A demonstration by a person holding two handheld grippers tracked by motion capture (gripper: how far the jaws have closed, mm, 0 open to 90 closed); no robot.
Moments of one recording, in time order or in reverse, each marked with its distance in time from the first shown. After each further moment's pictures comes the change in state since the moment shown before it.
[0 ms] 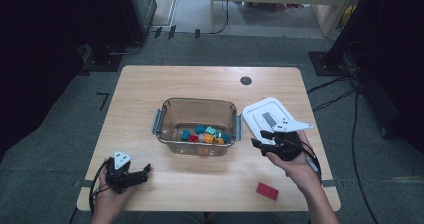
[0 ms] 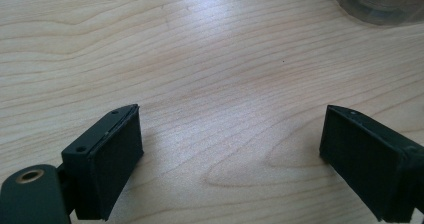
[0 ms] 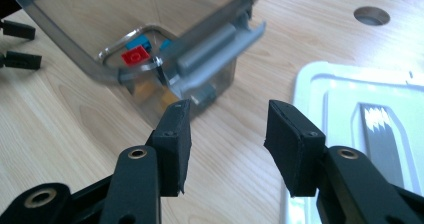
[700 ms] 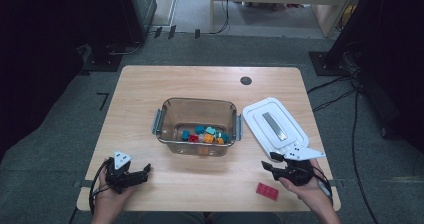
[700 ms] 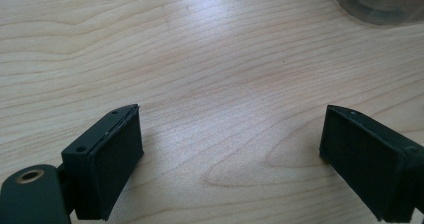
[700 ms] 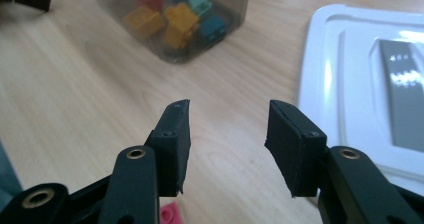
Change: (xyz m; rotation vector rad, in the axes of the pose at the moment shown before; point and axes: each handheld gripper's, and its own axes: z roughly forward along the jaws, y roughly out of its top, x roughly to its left) left arm 0.000 0.000 0.000 0.000 0.000 0.000; right arm -0.006 -0.077 -0.013 -0.009 0.041 -0.044
